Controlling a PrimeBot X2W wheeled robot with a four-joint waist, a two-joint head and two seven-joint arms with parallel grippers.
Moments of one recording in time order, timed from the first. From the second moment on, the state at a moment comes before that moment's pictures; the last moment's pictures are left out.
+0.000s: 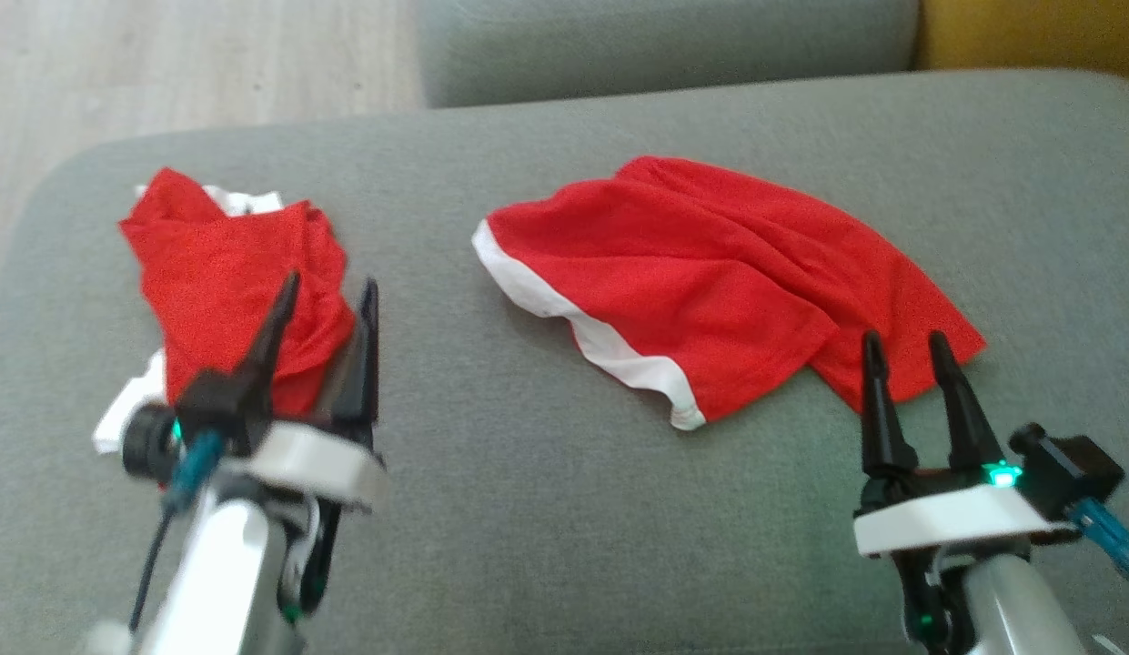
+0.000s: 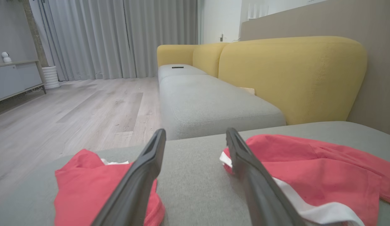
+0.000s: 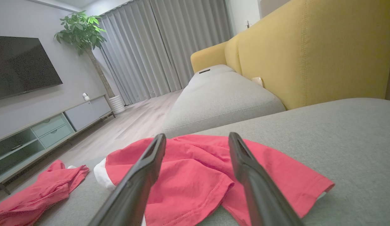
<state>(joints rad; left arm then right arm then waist) -0.23 0.15 -0.27 0.24 -0.20 0.02 -0.26 -0.06 -0.04 0.08 0.22 0.32 0.13 -0.25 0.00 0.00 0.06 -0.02</state>
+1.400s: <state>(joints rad) -0.01 0.05 -0.28 0.14 -0.12 0.02 -0.26 -0.20 -0.05 0.19 0.65 -0.02 0.13 -0.25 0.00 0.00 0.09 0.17</state>
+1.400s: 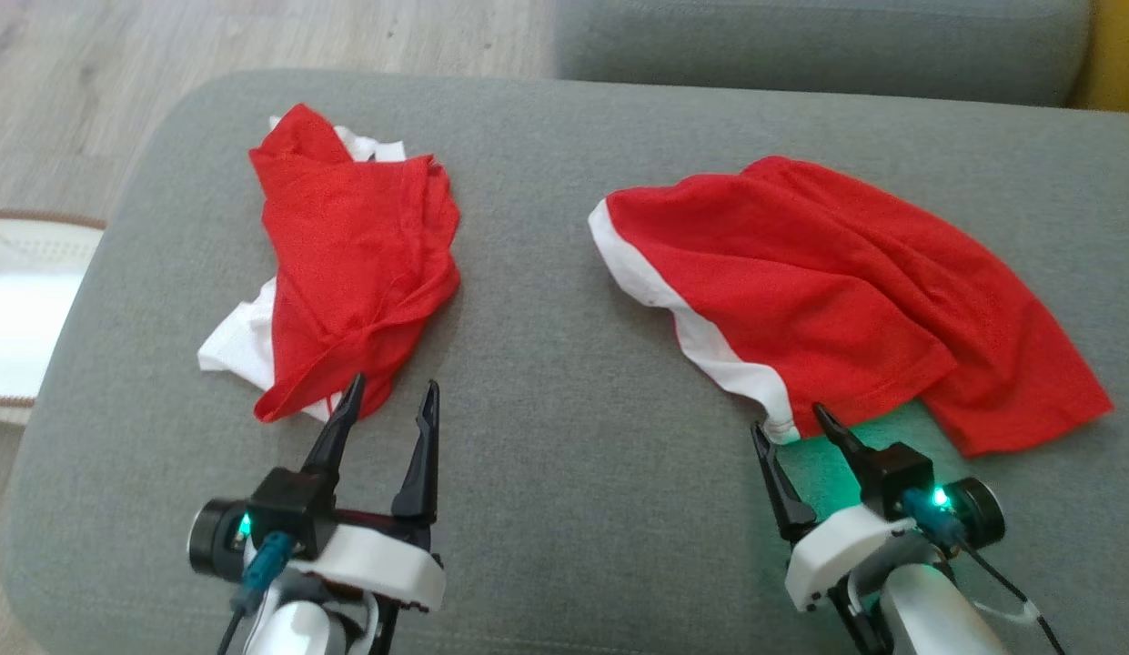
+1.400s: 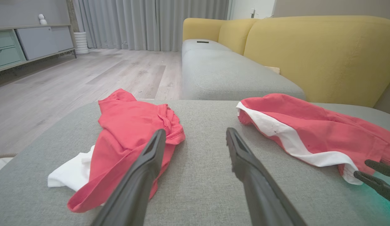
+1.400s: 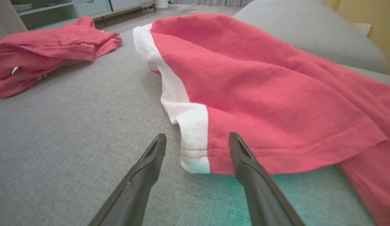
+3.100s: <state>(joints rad) -0.04 0.05 -0.28 0.17 -0.15 0.02 -0.26 -0.02 -0.04 -0.07 0.37 0.00 0.13 -0.23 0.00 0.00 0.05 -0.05</state>
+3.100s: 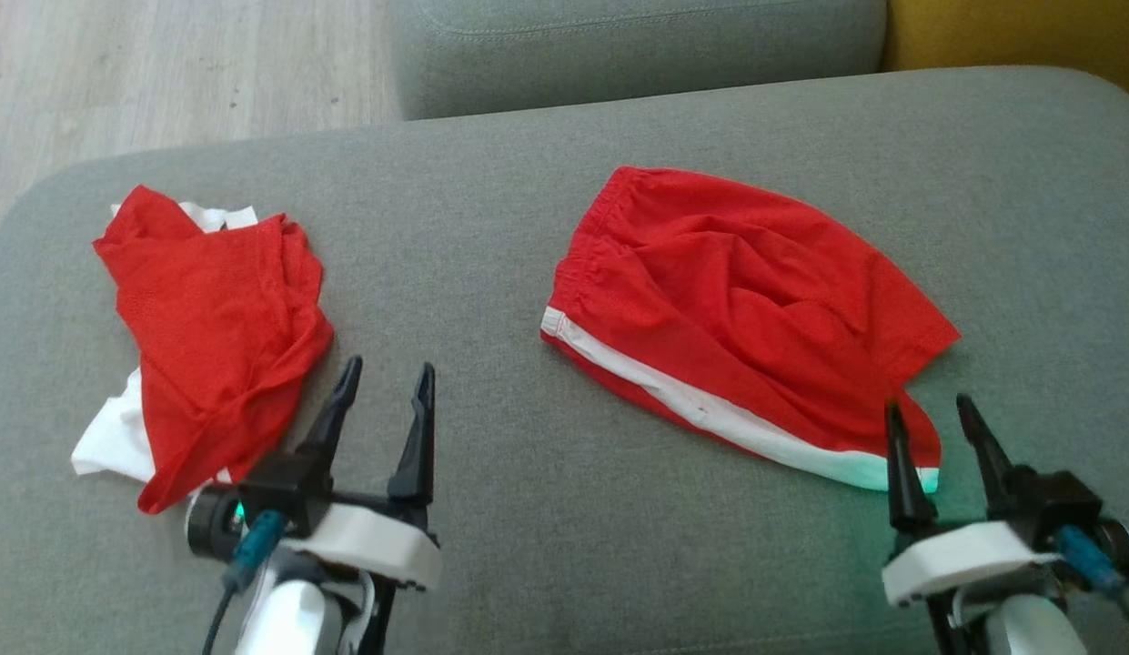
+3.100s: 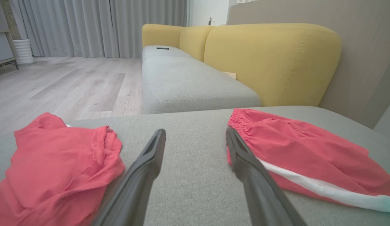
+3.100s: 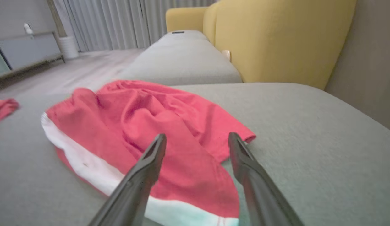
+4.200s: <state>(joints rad) -0.58 0.06 -0.54 0.82 -0.25 -0.13 -0.22 -0.06 -0.04 -0.02 0.29 0.27 0.13 -0.25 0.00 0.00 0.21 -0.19</state>
